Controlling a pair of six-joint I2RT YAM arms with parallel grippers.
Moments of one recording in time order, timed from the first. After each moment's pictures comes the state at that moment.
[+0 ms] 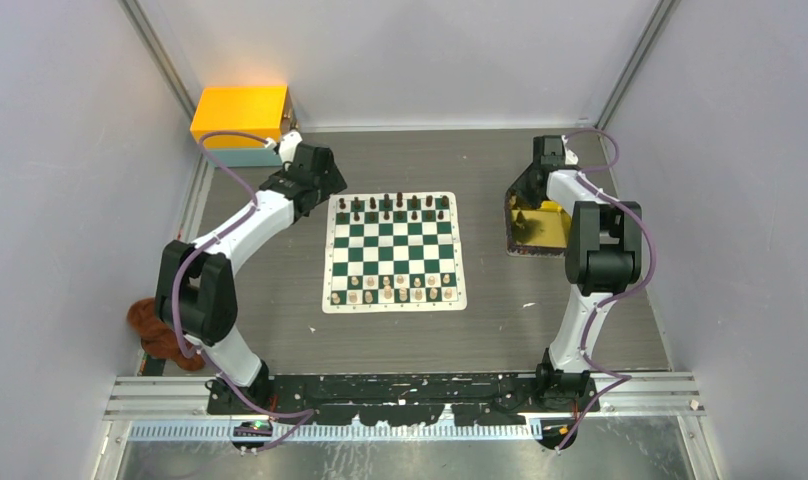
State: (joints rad) left arm -0.36 1.67 1.28 -0.35 -0.44 -0.71; right arm -0.02 1.97 1.39 -0.35 0.10 0.68
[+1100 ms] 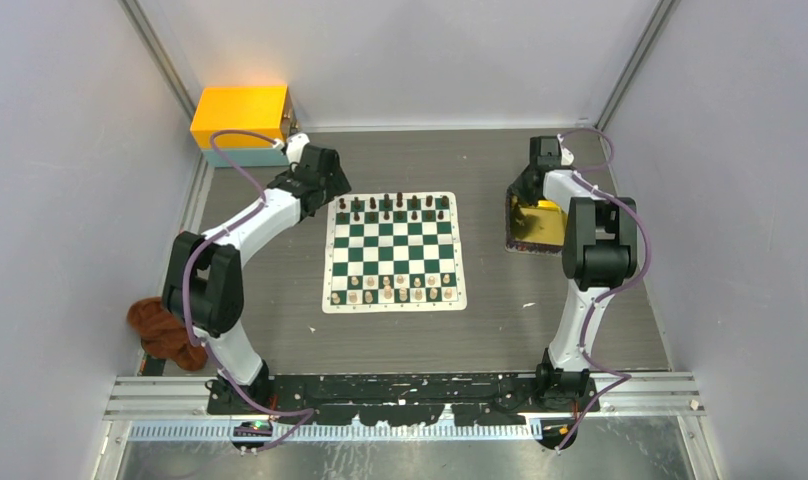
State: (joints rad) left arm -0.37 1.73 1.29 -0.32 -0.44 -0.68; right arm -0.02 2.01 1.40 -0.29 0.10 0.67
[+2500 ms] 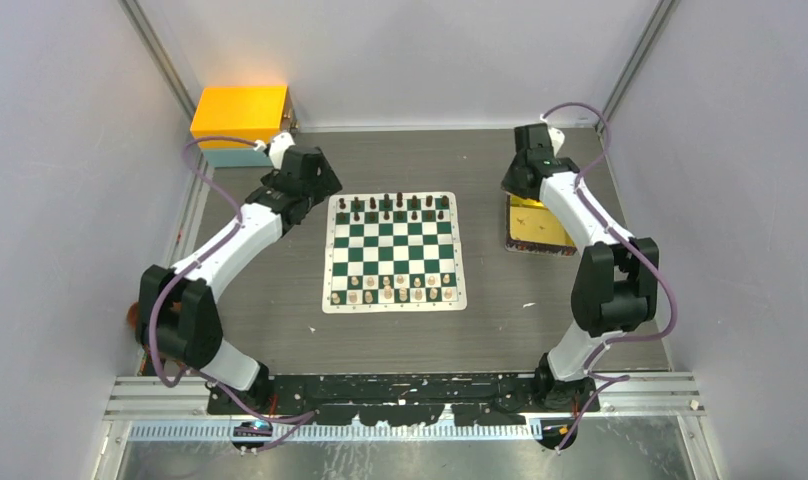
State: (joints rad) left arm -0.37 1.55 1.20 -0.32 -0.43 -0.69; right arm 0.11 1.70 1.37 -0.51 0.23 0.55
